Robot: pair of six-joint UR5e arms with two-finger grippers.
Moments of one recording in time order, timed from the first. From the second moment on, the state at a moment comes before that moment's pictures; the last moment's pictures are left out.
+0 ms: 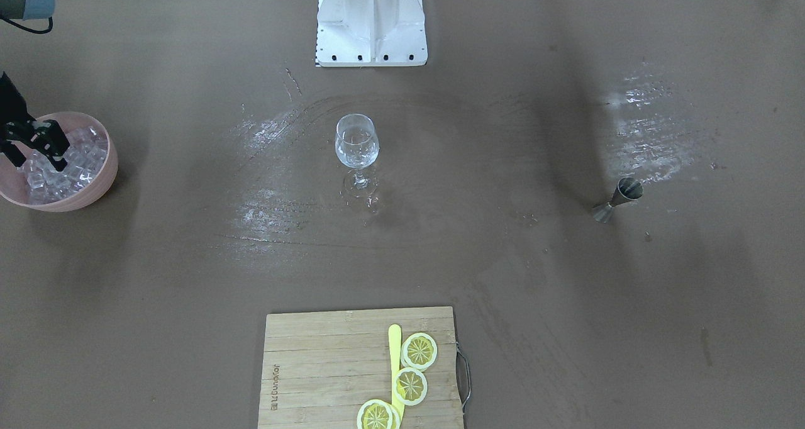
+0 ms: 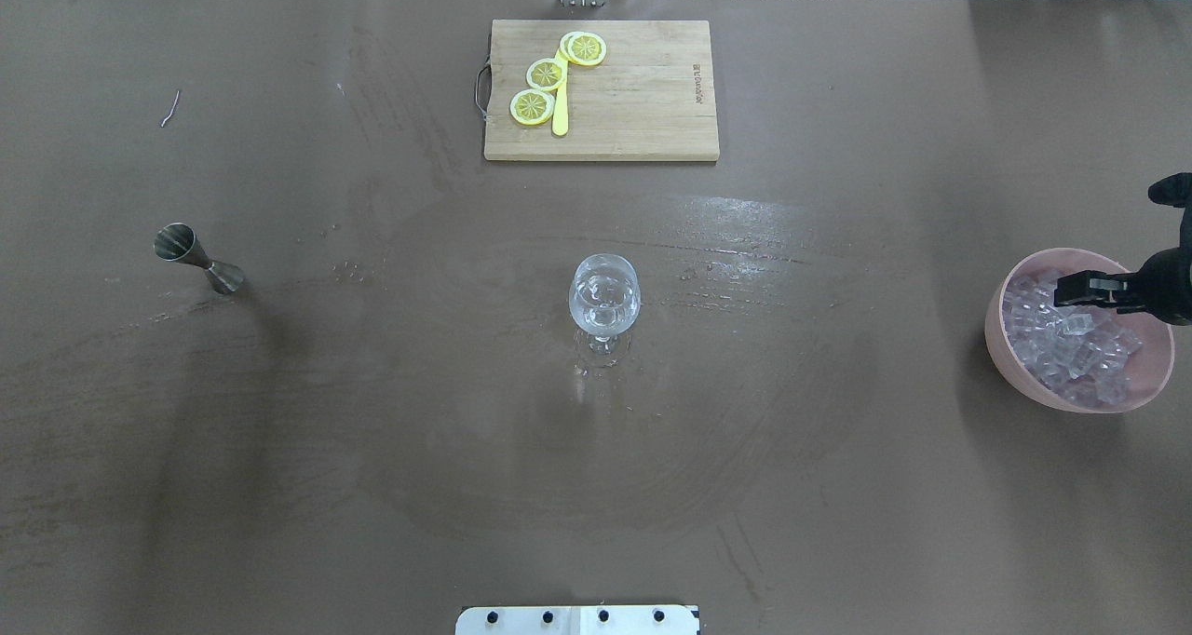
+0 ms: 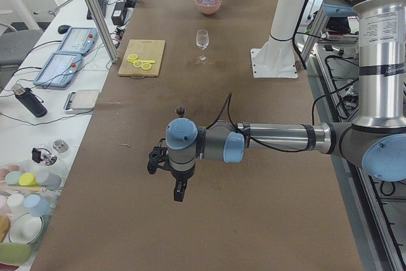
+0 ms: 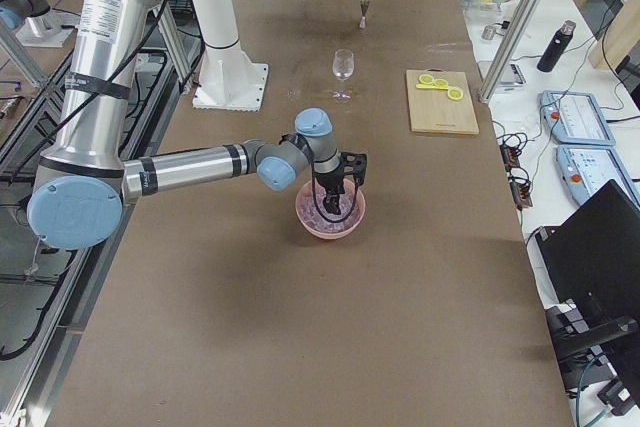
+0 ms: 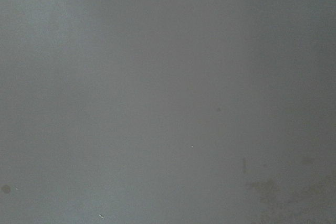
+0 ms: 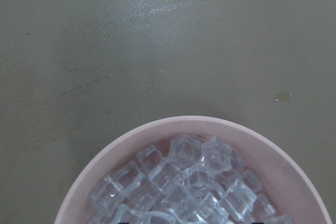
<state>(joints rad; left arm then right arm) -1.57 -1.46 -1.69 -1.65 -2.28 0.06 0.92 -1.81 1.91 -1.00 1.93 1.01</state>
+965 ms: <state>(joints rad) -1.57 -1.46 -1.69 -1.65 -2.28 0.06 0.89 -1.82 1.88 -0.94 1.93 1.00</state>
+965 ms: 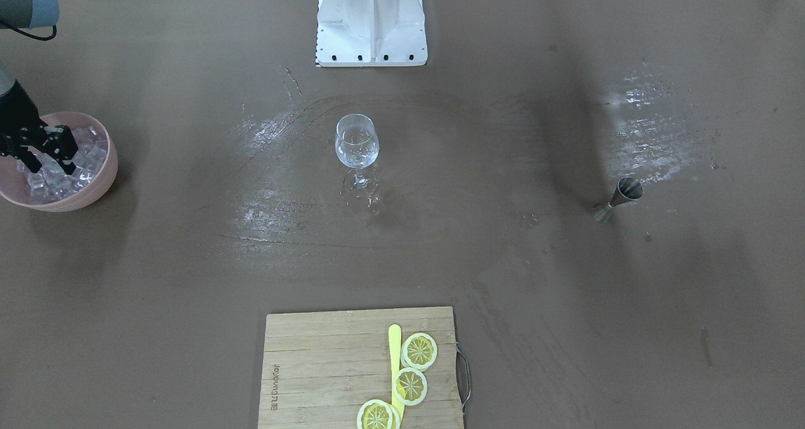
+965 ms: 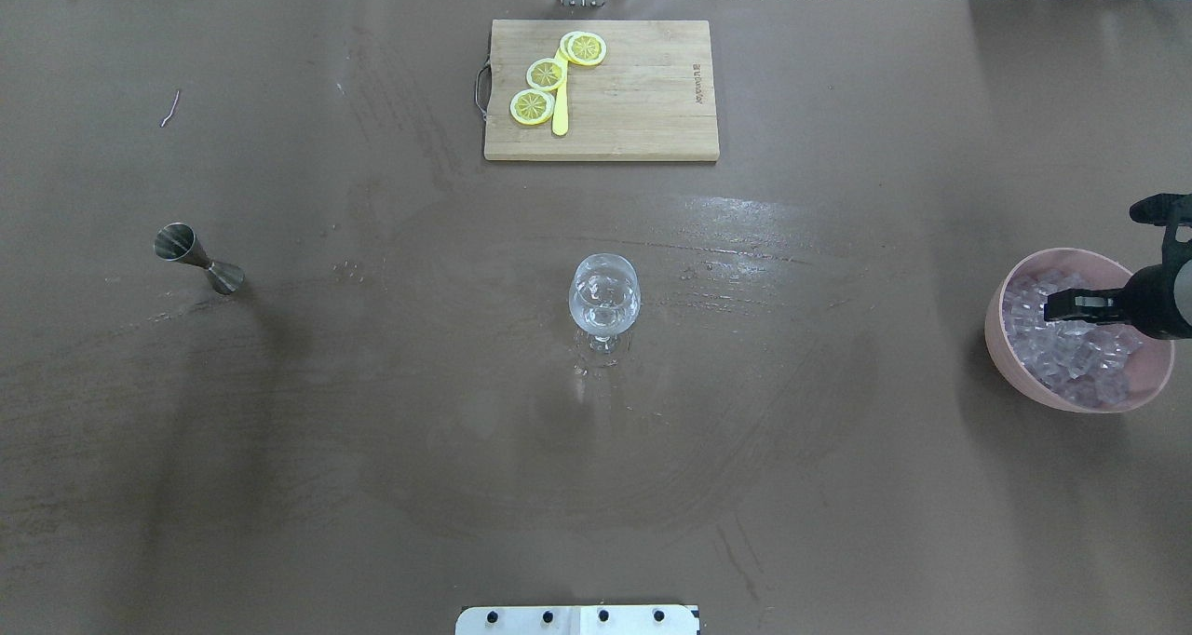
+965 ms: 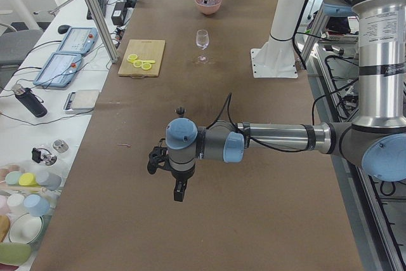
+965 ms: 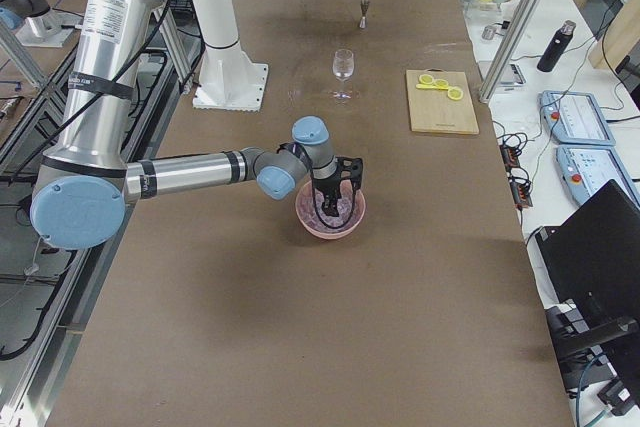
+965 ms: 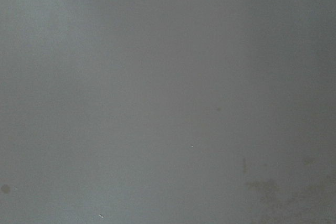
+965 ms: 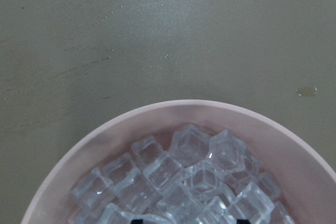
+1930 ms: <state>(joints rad) -1.57 -1.46 -1.68 -1.65 -2.28 0.06 0.88 -1.85 1.93 -0.94 1.93 1.00</state>
